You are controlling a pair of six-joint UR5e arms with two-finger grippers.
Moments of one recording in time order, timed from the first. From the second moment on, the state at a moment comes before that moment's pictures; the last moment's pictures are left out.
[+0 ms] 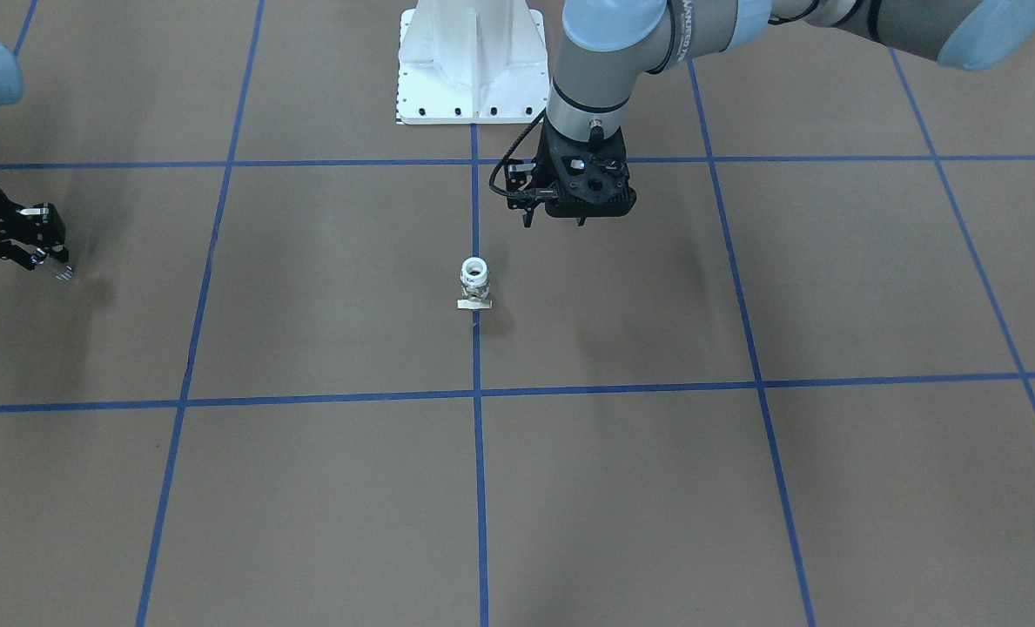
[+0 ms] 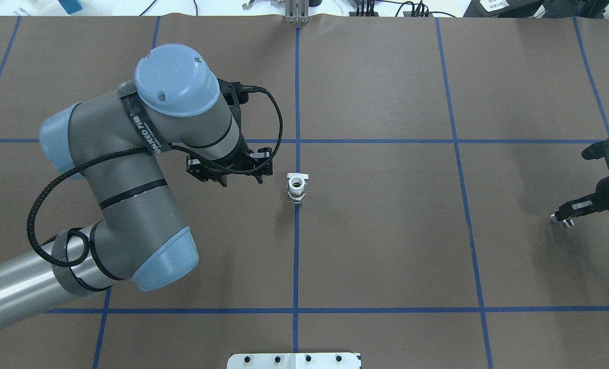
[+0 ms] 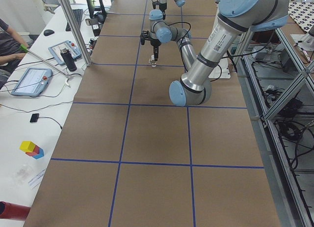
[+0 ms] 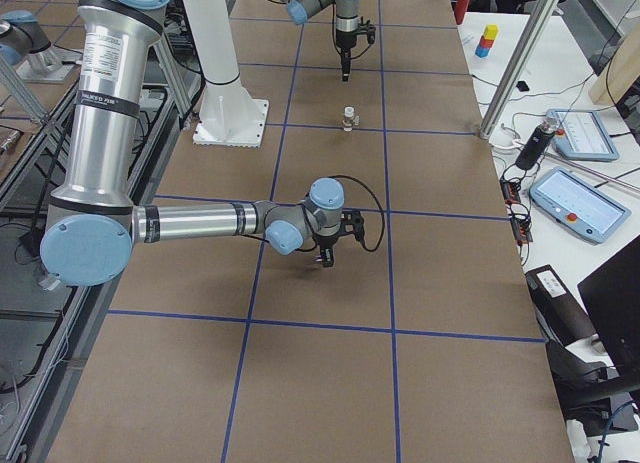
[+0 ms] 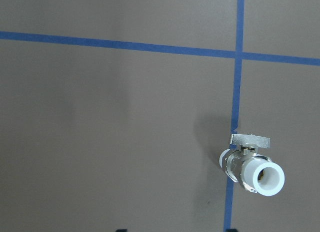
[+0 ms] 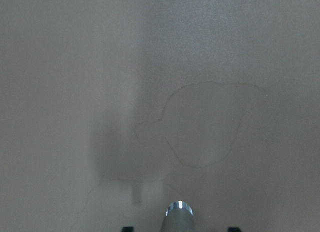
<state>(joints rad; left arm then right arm) -0.61 -2.29 -1.83 -1.40 -1.99 -1.22 0.95 -1.77 1.74 -0.99 2.21 0.60</state>
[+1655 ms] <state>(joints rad) -0.76 -1.88 -2.01 -1.49 -2.00 -0.82 0.67 -0.83 1.71 -1.60 2.05 1.50</state>
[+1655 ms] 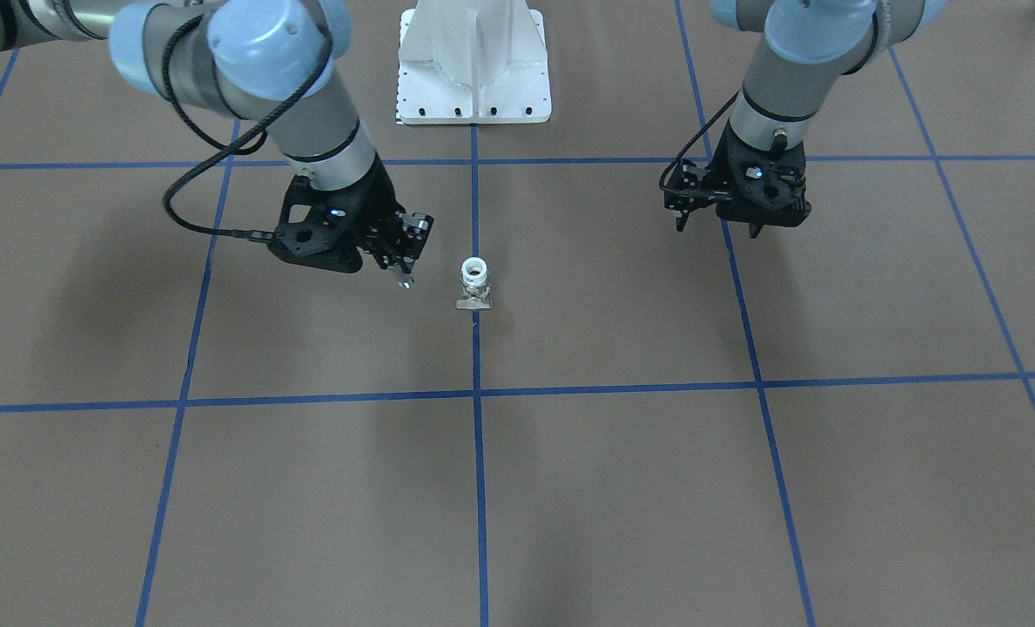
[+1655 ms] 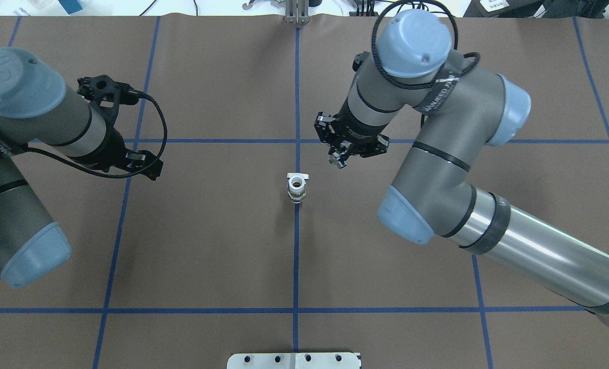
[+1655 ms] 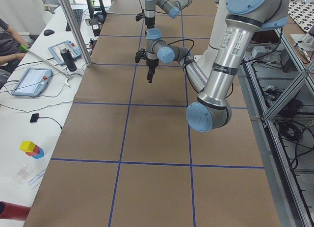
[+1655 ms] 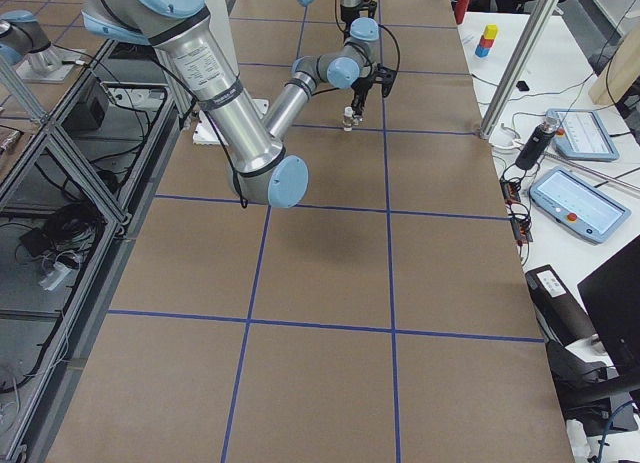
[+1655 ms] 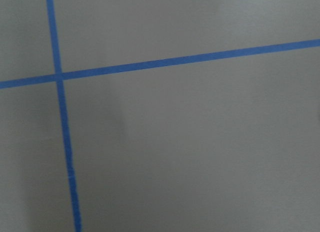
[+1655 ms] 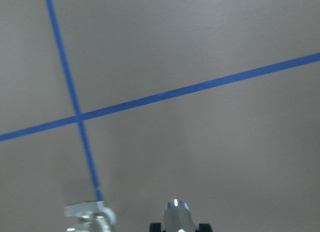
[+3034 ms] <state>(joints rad) -0.79 -1.75 -2.01 -1.64 -2.00 -0.78 0.57 -0.76 1.64 -1.61 1.98 1.68</state>
